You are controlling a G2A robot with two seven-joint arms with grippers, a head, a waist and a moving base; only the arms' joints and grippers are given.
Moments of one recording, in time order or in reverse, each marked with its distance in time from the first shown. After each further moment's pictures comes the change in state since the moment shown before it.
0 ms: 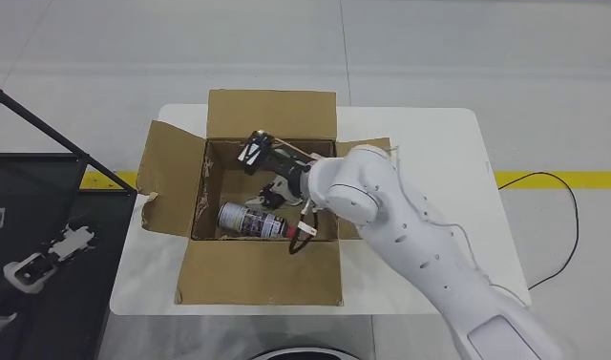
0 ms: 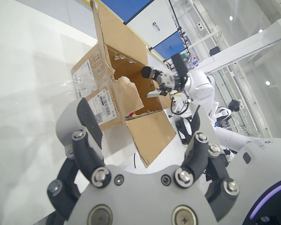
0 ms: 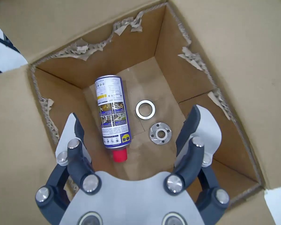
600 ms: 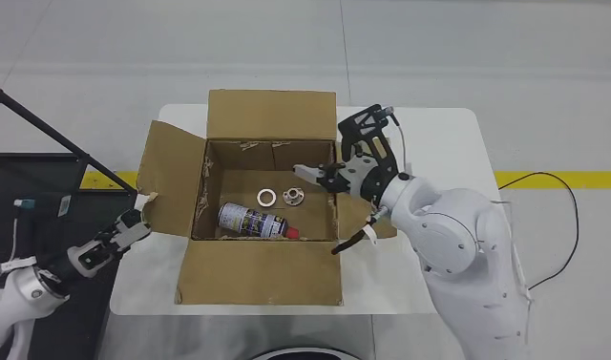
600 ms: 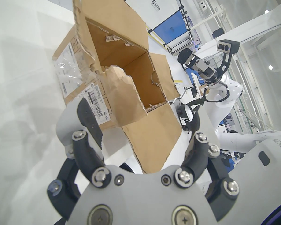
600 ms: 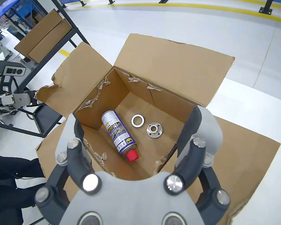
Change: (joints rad) left arm -0.103 0.012 0.196 -0.022 0.133 0.035 0.031; right arm -0.350 0.069 0.368 -0.423 0.029 0.256 -0.073
